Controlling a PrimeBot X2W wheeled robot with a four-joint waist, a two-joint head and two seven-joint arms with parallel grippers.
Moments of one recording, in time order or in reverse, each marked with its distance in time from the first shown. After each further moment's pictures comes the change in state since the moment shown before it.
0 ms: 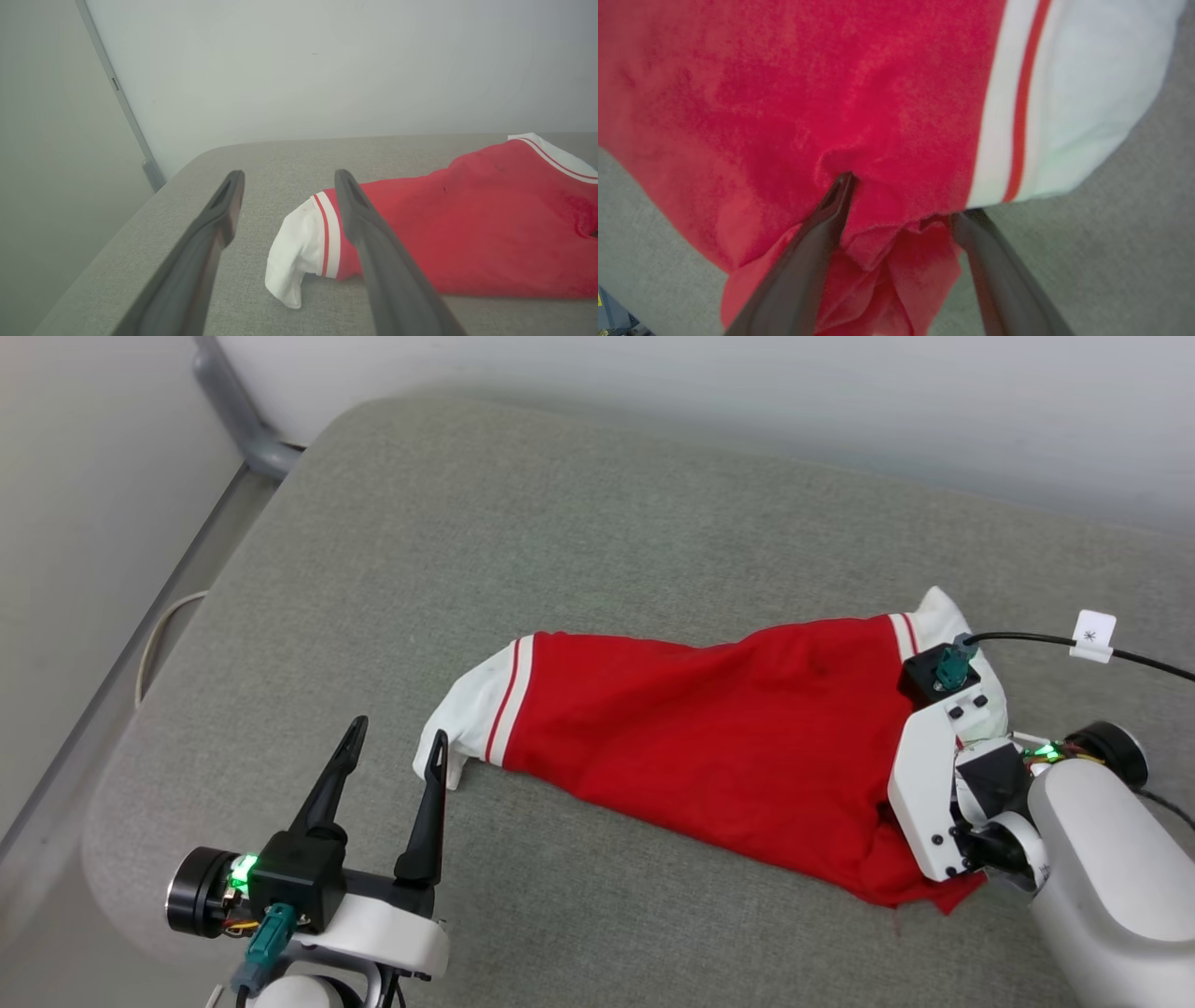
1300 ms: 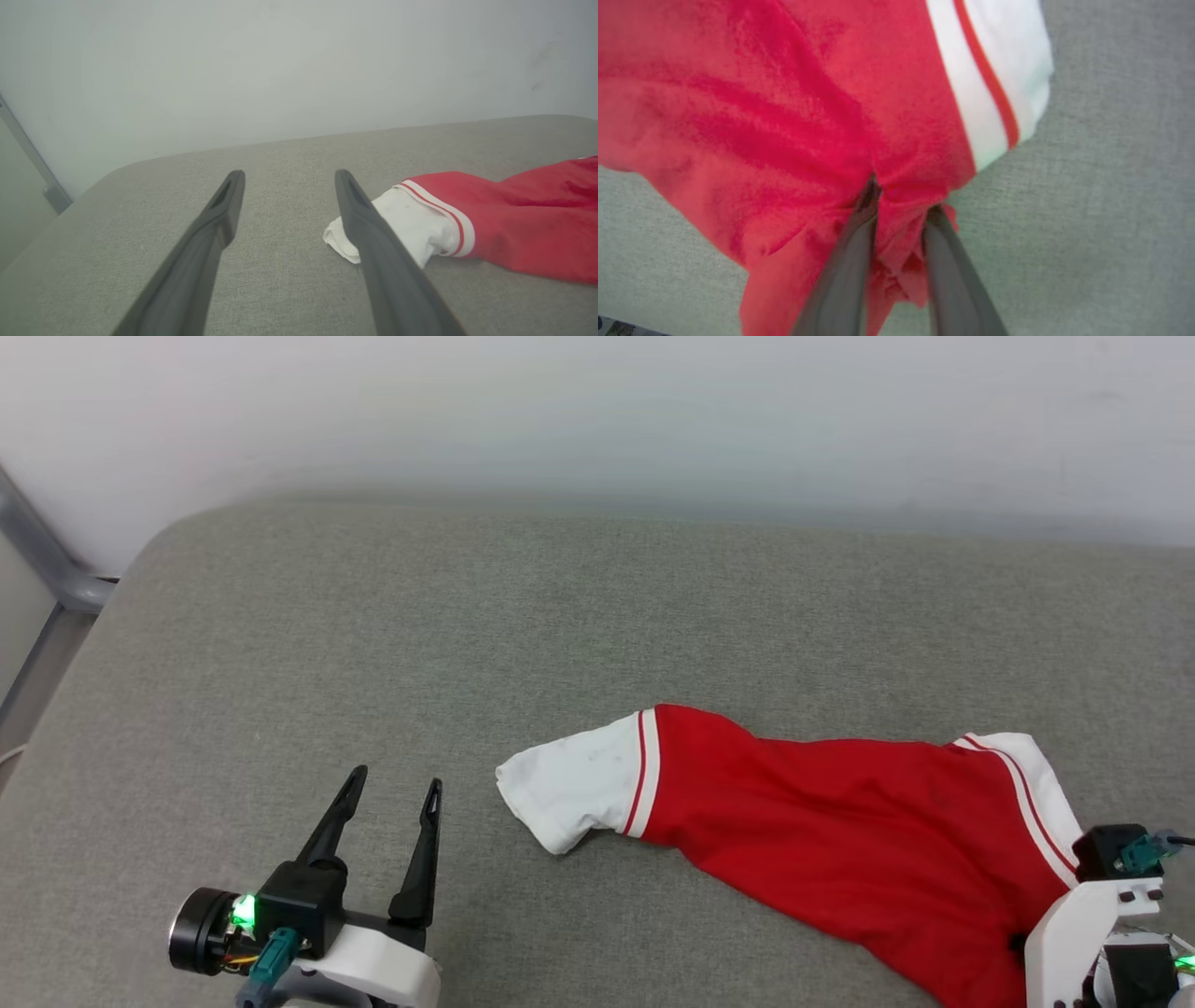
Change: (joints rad) left arm 0.049 -0.047 0.071 0.080 0.059 -0.081 0.000; right arm 0.484 0.055 -0.454 -0.197 -0.094 0.000 -0.156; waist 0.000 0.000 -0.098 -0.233
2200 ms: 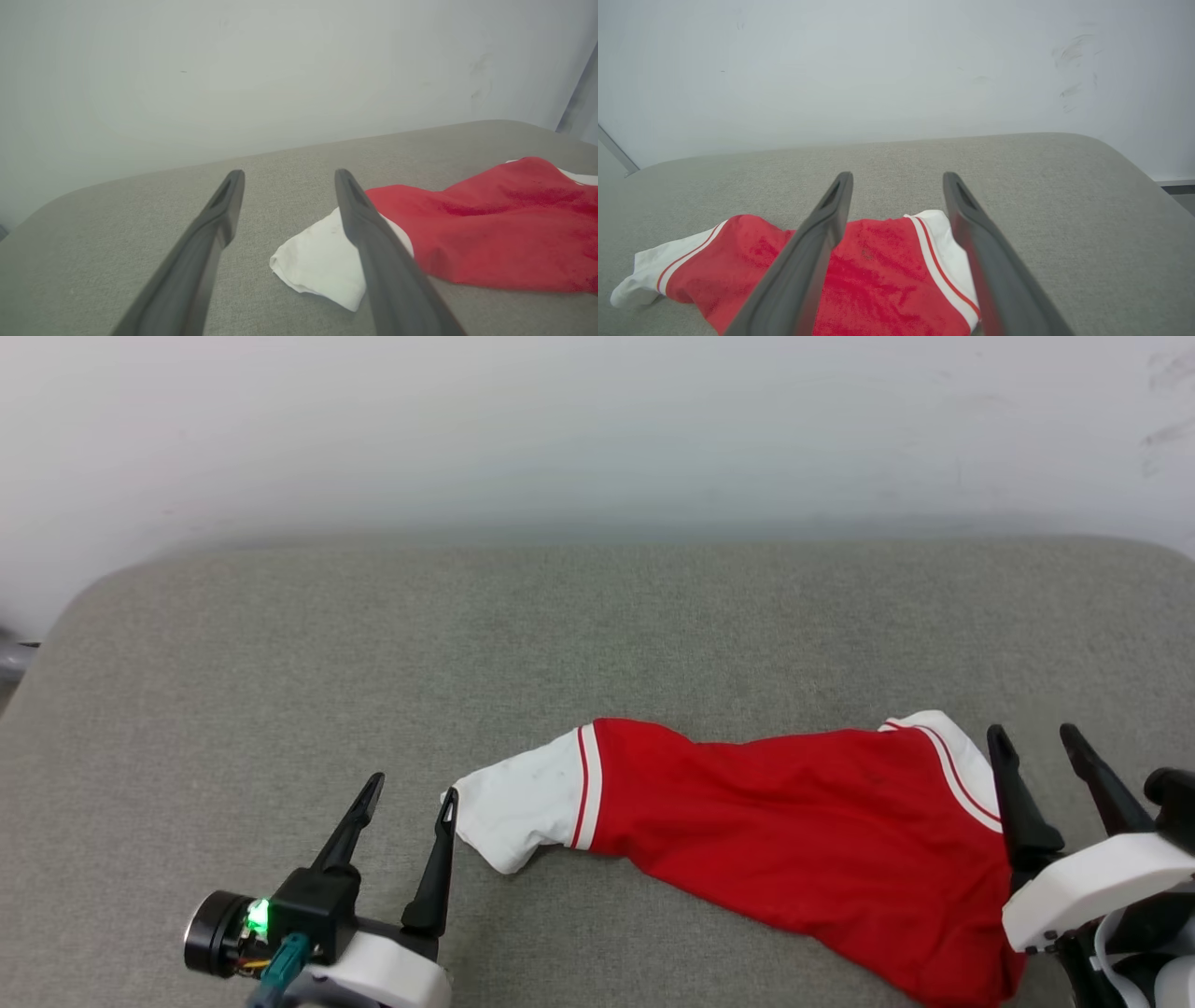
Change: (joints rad) left arm 0.013 -0.015 -0.004 -0.014 0.004 -0.025 0.000; right arm -0.006 0.153 -0.051 -0.272 0.019 0.000 -0.604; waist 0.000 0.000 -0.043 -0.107
